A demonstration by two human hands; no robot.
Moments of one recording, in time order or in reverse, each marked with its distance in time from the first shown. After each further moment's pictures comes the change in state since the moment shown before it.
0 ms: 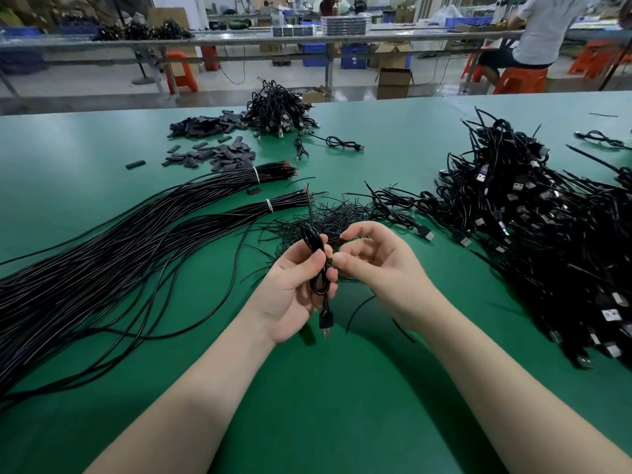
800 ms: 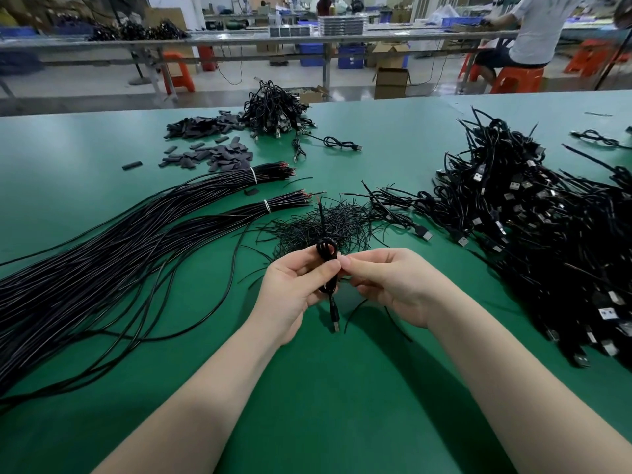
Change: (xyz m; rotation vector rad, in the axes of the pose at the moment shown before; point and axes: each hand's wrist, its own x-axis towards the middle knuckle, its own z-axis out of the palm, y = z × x) left_hand 0.005 -0.013 -0.002 0.317 0.141 0.152; right_hand 0.002 -0.009 -0.010 -0.050 0.056 0.455
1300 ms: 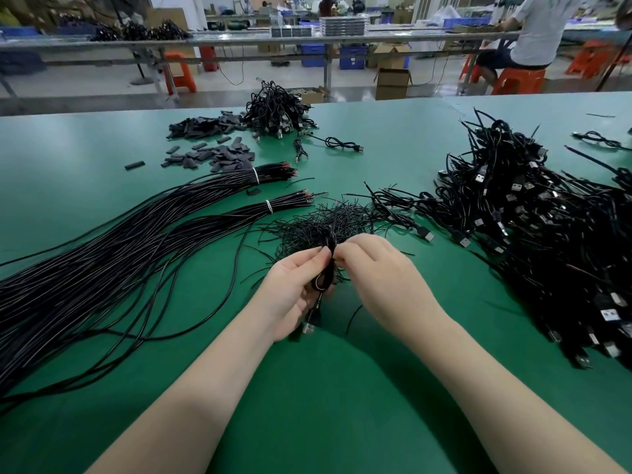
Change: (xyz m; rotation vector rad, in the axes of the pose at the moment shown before) left_hand 0.005 0.010 -0.007 0.023 -0.048 -0.179; right_hand 0.000 0.012 0.012 -1.307 0.326 -1.024
